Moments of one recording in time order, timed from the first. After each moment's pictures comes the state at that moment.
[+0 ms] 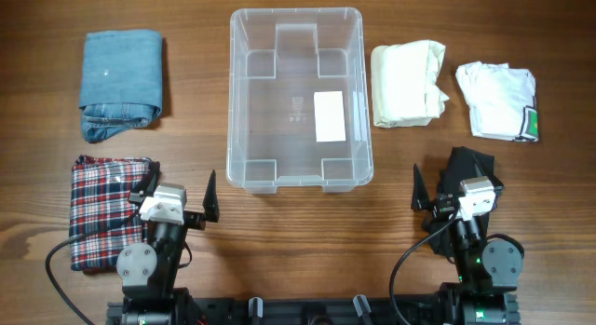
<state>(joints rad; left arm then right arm) 0.03 0.01 0.01 -0.05 0.18 0.05 -0.04 0.02 0.01 0.01 -0.18 -0.12</state>
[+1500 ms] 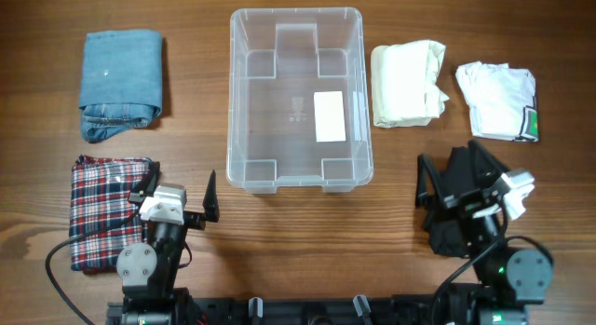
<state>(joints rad) 0.03 0.01 0.01 -0.05 0.18 0.05 -0.04 0.18 0.25 0.12 -0.34 0.33</state>
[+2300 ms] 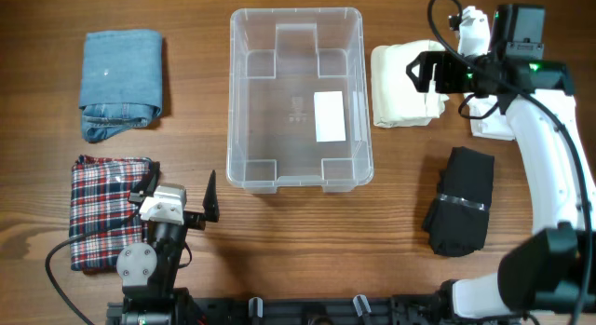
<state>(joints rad) 0.03 0.01 0.01 -0.05 0.18 0.05 -0.08 1.65 1.44 -0.77 -0.33 -0.07</state>
